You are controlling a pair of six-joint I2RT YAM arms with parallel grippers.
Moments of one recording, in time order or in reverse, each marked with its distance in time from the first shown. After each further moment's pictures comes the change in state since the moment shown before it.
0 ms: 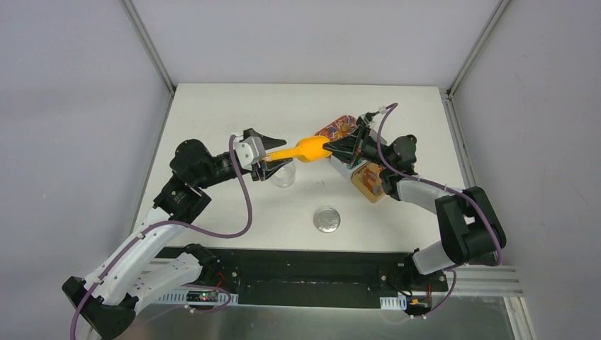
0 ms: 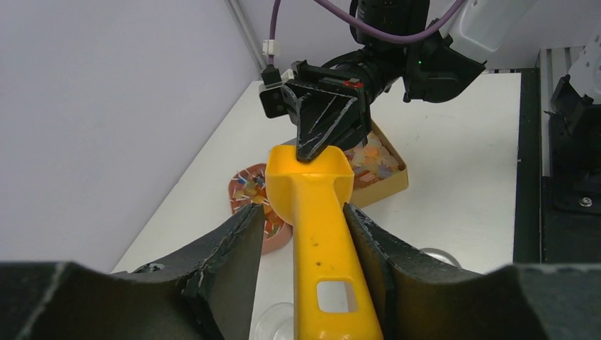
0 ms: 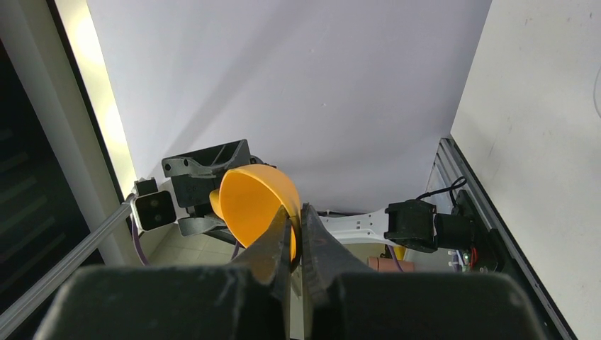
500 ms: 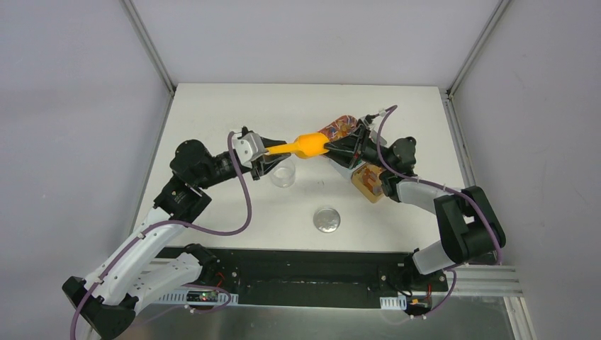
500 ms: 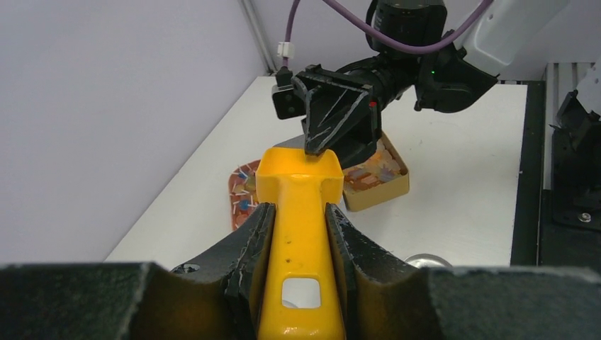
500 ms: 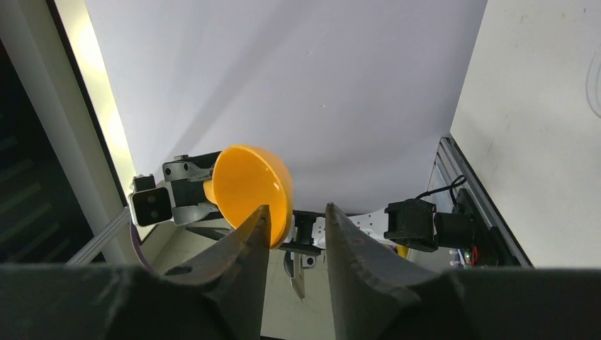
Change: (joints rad) left arm 0.000 0.000 -0.005 0.013 -0.011 -0.038; right arm 0.000 0.006 -0.014 0.015 0.015 0.021
